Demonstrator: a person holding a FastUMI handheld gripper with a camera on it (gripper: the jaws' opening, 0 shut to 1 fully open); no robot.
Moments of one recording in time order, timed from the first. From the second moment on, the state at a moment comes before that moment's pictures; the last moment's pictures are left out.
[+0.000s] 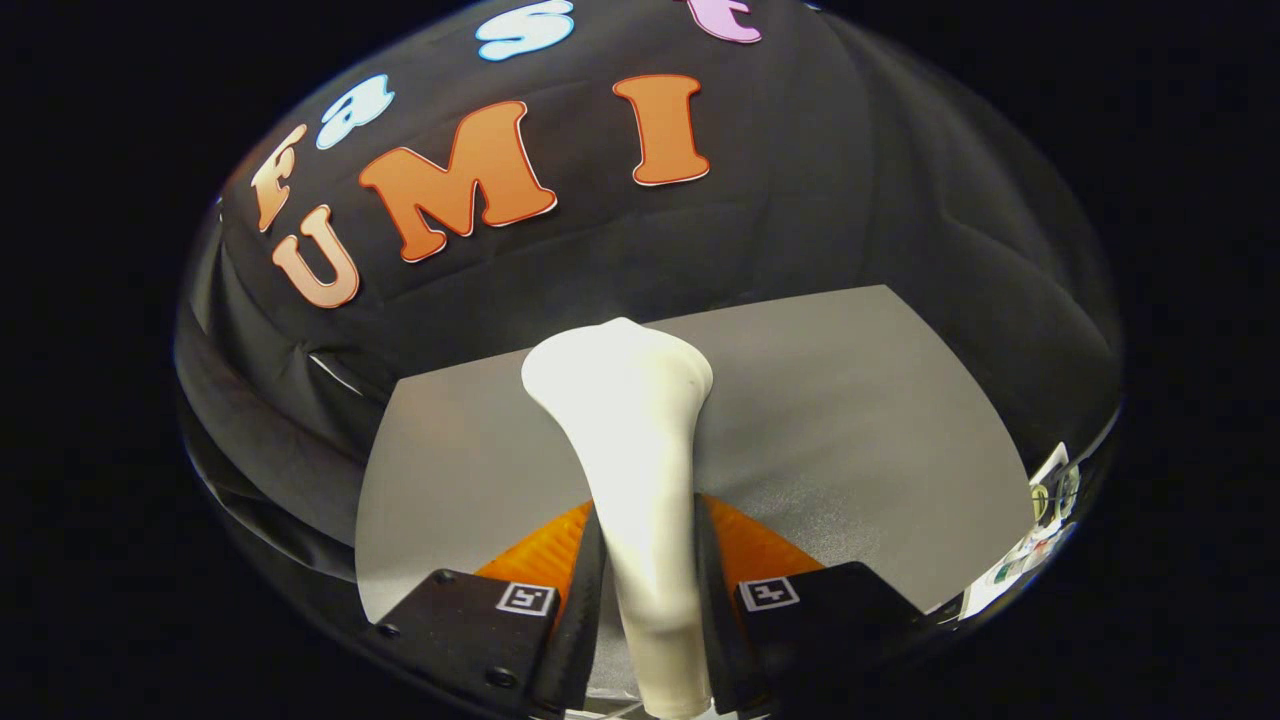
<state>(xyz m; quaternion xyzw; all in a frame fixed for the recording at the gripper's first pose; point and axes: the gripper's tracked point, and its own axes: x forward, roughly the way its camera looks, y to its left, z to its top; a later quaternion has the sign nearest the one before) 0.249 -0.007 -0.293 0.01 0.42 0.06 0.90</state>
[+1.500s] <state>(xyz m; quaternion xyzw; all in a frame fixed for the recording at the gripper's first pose) 0.041 0.155 -0.121 0.07 0.16 -0.04 0.98</state>
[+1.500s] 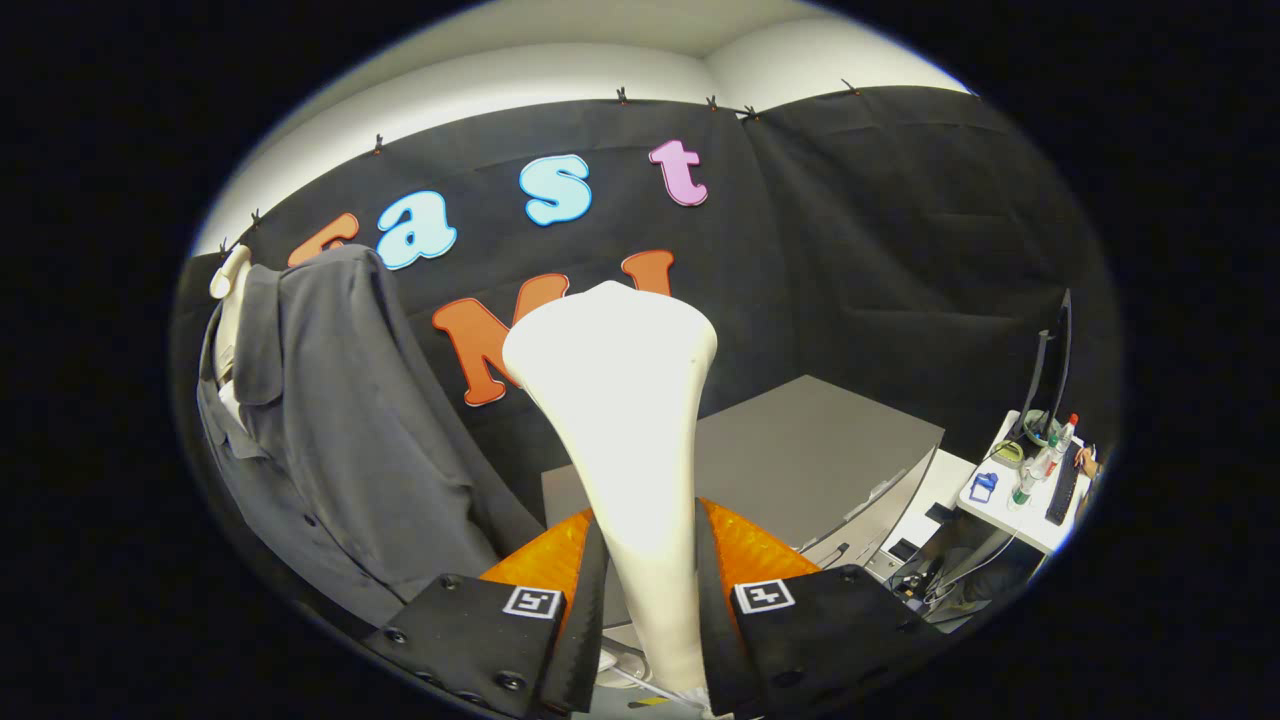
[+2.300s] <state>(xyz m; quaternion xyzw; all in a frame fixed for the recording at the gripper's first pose) -0.047 0.312 -0.086 0.05 0.10 0.00 0.99</state>
